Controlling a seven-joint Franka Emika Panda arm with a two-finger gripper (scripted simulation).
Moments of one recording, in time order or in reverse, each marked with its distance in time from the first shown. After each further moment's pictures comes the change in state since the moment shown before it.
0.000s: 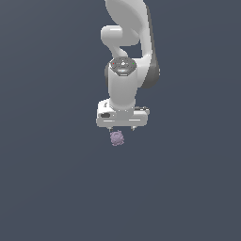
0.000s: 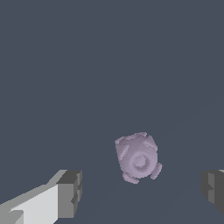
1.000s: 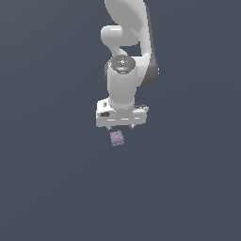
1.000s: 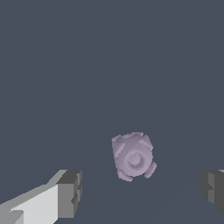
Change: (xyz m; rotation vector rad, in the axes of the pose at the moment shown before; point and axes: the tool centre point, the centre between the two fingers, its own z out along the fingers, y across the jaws) arm -0.003 0.004 -0.003 -0.012 0.005 -0.062
